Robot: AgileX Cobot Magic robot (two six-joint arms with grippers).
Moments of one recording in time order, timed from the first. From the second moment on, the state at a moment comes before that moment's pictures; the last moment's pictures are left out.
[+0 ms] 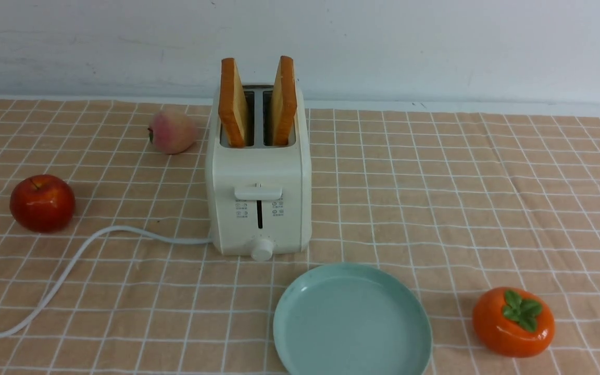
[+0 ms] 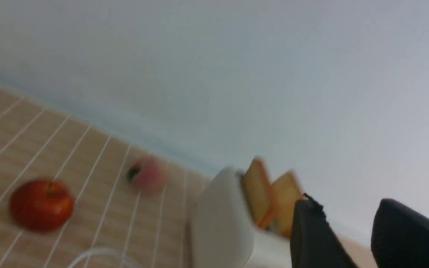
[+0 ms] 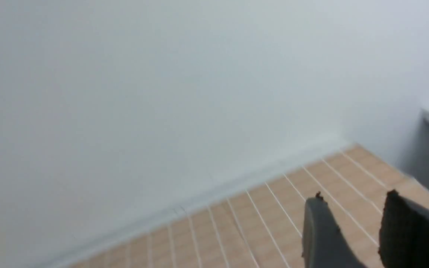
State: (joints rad) right arm -0.09 0.75 -0.99 -0.26 0.53 0.60; left arm -0.03 0.48 -0.80 -0.12 0.56 -0.49
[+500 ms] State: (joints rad) right arm 0.23 1.34 -1.07 0.37 0.60 0.12; left arm -0.03 0.55 -0.64 -0.09 0.66 -0.48
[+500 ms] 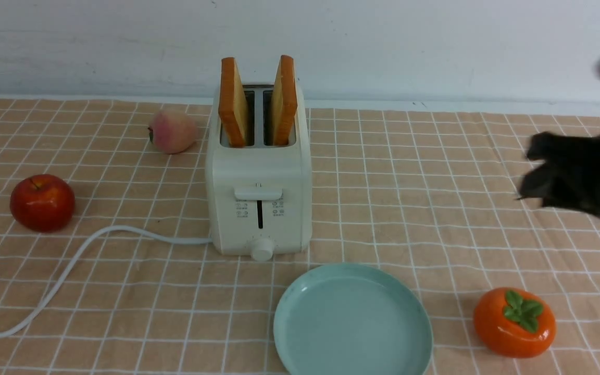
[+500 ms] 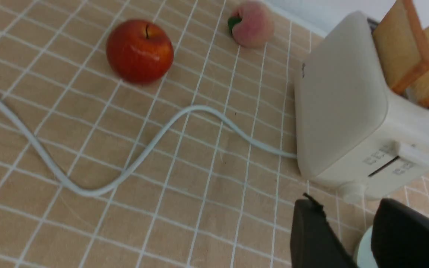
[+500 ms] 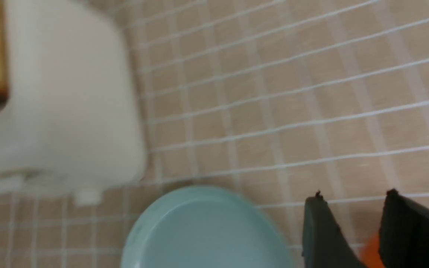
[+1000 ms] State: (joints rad) right arm 0.42 1.93 -1.94 0.81 0.77 -0.36; left arm -0.16 0.55 -0.62 -0.24 0.65 -0.48
